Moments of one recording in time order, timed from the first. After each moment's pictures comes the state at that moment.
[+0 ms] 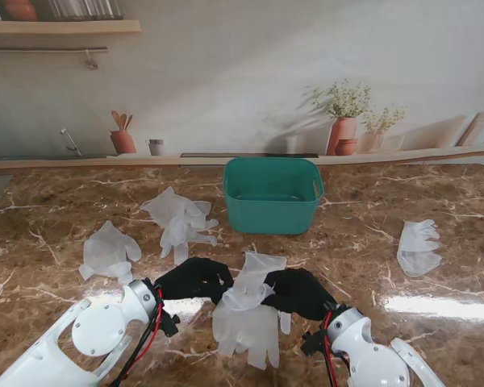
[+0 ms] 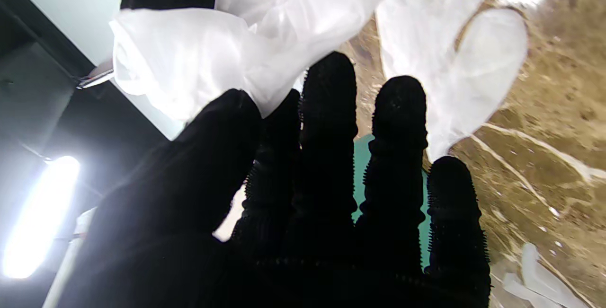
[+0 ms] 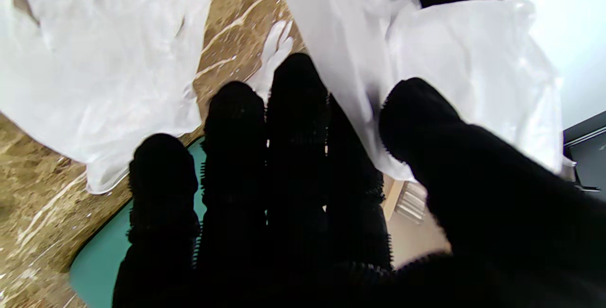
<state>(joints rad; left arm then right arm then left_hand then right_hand) 1.61 -1.07 -1.11 -1.65 0.12 -0.24 -0.28 -1.87 -1.10 1.25 -1.80 -0.31 -0.18 0.03 0.80 -0.45 0.60 -0.17 0.84 -0.02 0.88 0.53 1.33 0.03 0.56 0.50 0.96 0.19 0.70 0.85 0.15 0.26 1.10 0.87 0.48 -0.61 1.05 -0.25 0.96 -0.13 0.98 0.48 1.34 -0.03 0.66 0.75 1.08 0.04 1.04 0.78 0.60 0.18 1.46 0.84</state>
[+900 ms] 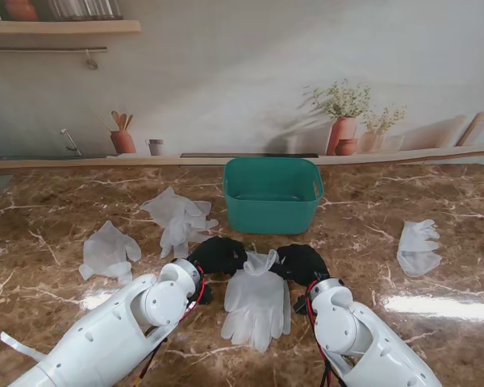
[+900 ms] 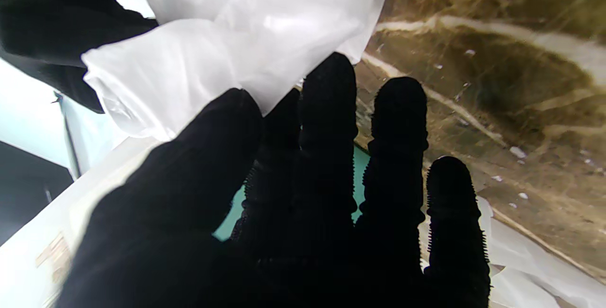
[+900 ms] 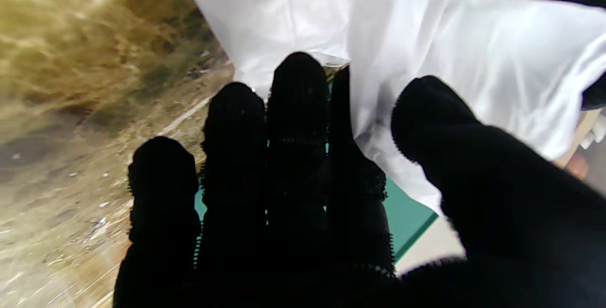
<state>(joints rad) 1.25 -1.20 -0.76 -1.27 0.33 -0.01 0.10 -1.53 -1.17 1.05 -1.39 -0.46 0.04 -0.25 0.80 -0.45 0.62 -0.17 0.84 -0.02 0.89 0.42 1.33 0.03 0.58 0.51 0.96 0.19 0.75 0.85 0.15 0.25 1.10 0.87 0.41 -0.64 1.08 -0.25 1.01 -0.14 0.98 0.47 1.35 -0.03 0.66 0.75 1.08 0.04 1.05 0.78 0.62 0.17 1.49 0.84</state>
